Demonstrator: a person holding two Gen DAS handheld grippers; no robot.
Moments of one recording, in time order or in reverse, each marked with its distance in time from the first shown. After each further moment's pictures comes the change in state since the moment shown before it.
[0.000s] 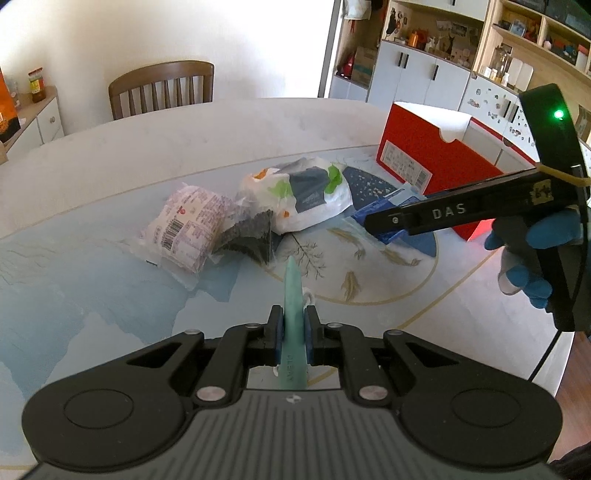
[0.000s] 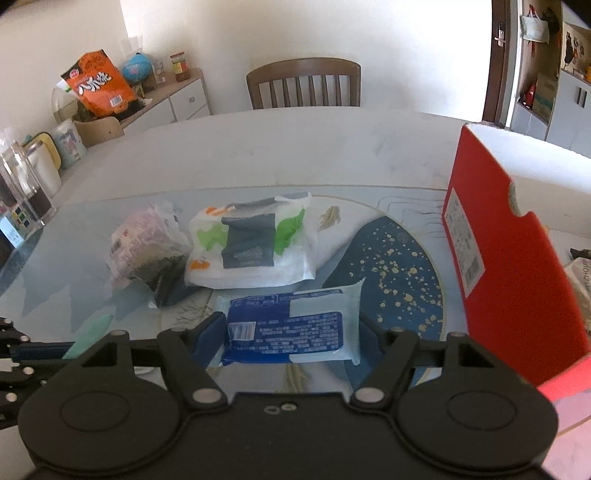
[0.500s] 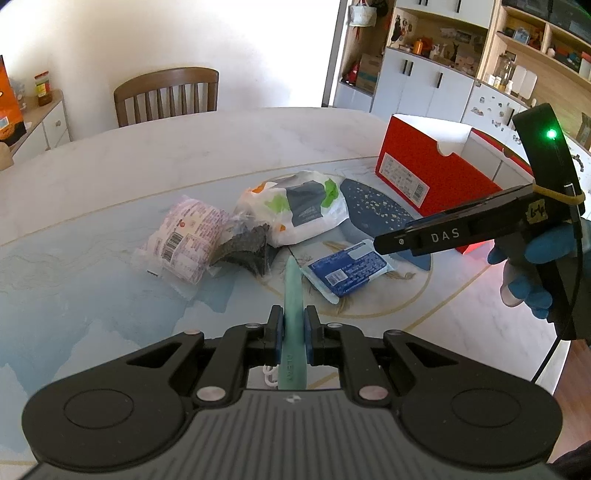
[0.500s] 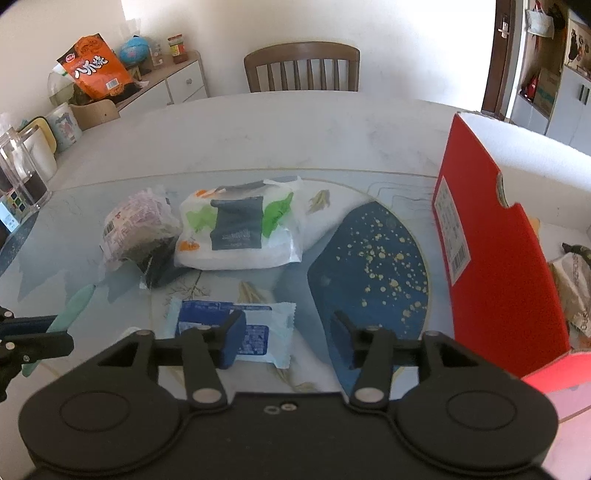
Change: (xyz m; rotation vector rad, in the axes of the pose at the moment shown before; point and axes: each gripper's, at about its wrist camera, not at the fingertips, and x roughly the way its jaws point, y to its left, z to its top) left arm -0.008 -0.008 0.005 -0.016 -0.017 0.014; right arm 0.000 -0.007 -0.002 -0.016 0.063 -0.015
